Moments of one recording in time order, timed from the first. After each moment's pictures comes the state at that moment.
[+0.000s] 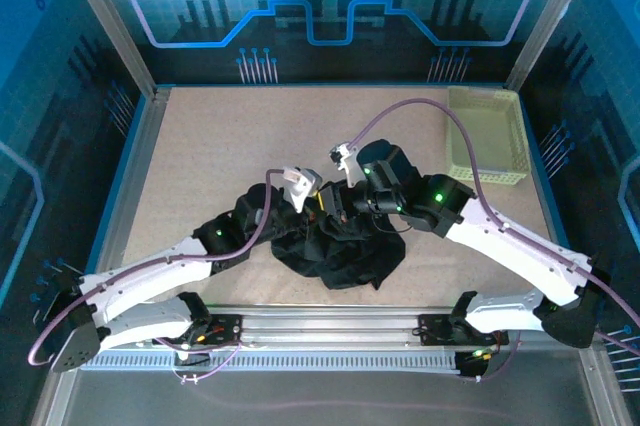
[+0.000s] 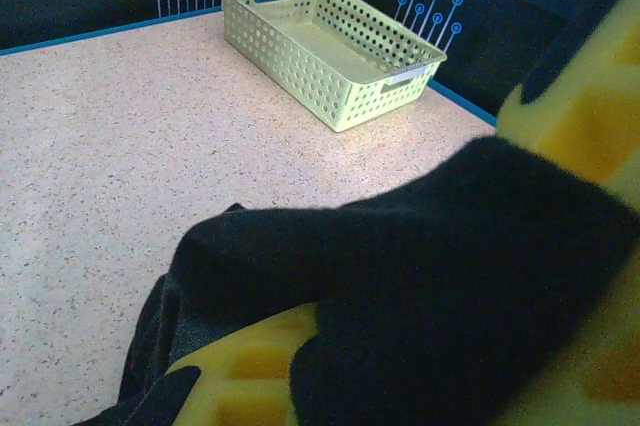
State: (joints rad) left arm -0.85 1.06 0.69 0.07 0.02 -0.24; right arm 0.91 1.23 1.27 -0.66 -0.14 0.50
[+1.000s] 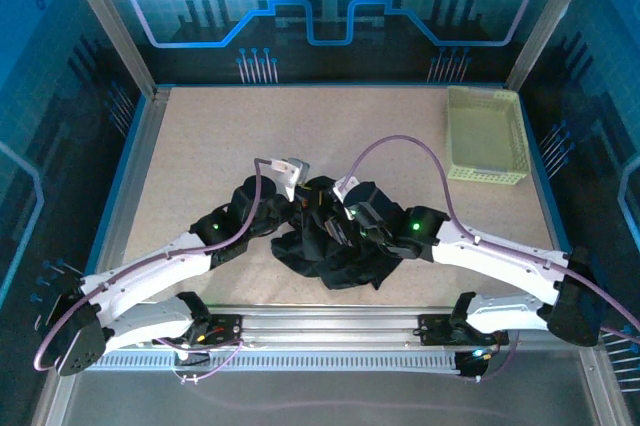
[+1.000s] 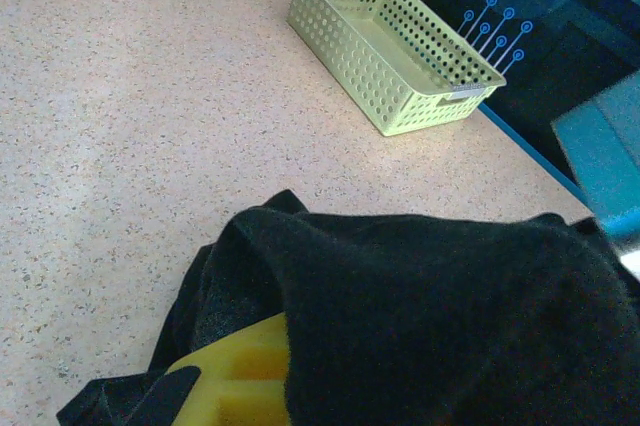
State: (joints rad) left arm -0.77 1.07 0.70 0.02 0.02 -0.38; right arm 0.99 1.23 0.94 -0.51 0.25 0.29
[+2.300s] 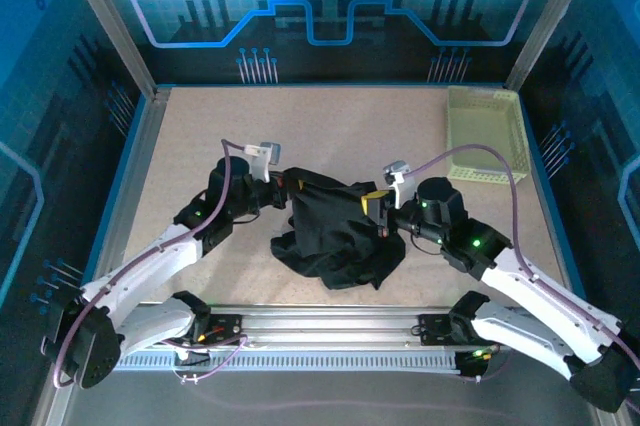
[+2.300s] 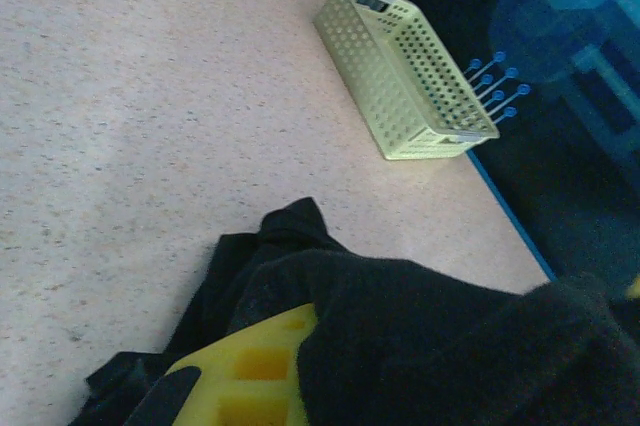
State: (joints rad) left arm -0.49 1.07 0.70 0.01 0.31 -0.55; right arm 0.68 0.82 0.70 -0.28 -0.14 0.34
